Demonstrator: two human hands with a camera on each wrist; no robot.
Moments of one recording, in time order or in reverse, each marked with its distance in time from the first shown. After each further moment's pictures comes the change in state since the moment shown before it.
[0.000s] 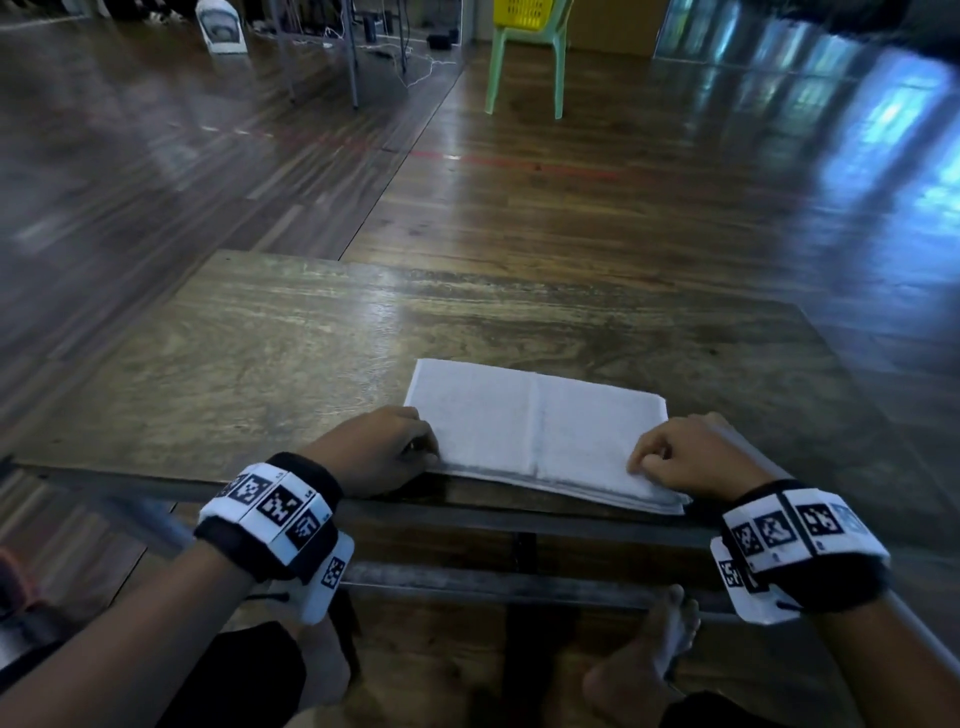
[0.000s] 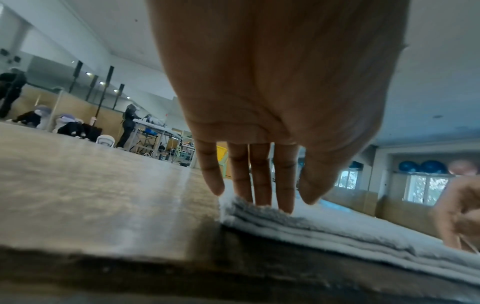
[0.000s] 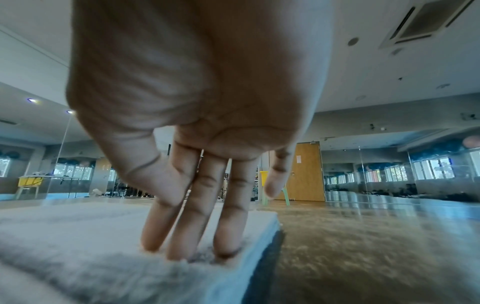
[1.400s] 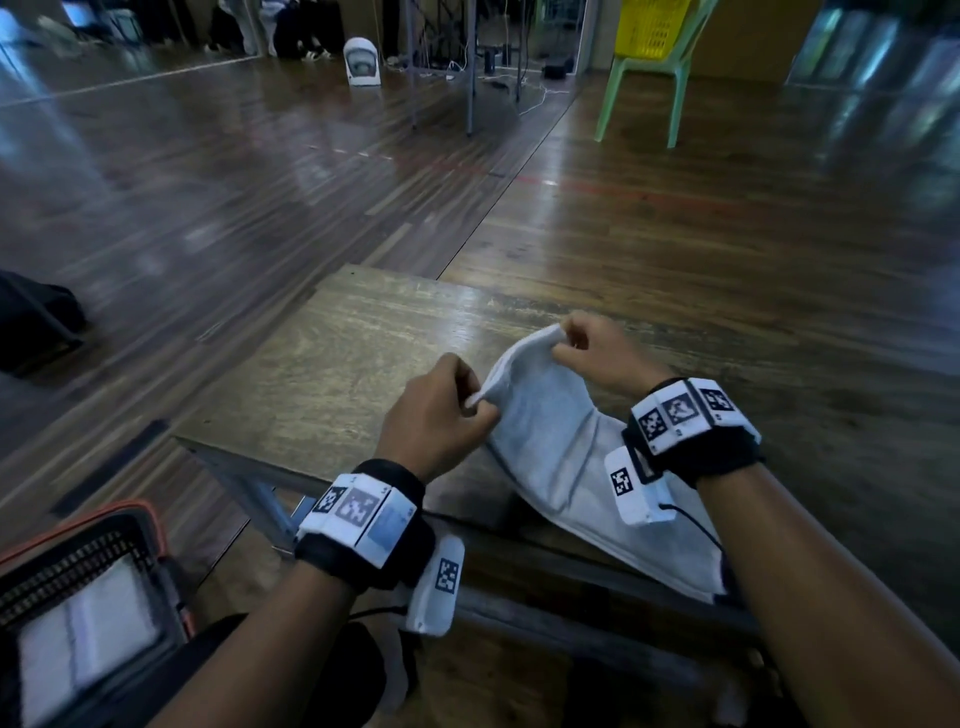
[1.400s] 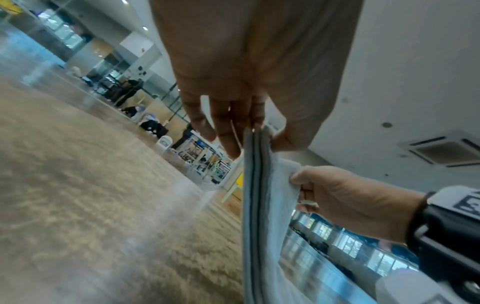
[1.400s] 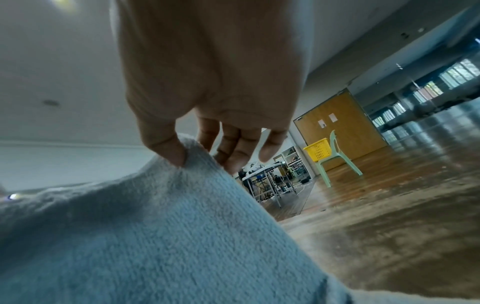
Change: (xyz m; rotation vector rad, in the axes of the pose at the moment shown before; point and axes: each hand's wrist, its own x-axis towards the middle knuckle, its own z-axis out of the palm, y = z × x) left_hand -0.022 -0.002 -0.034 -0.412 0.695 -0.406; right_hand 0.141 -0.162 -0.052 0.561 0.225 -0.341
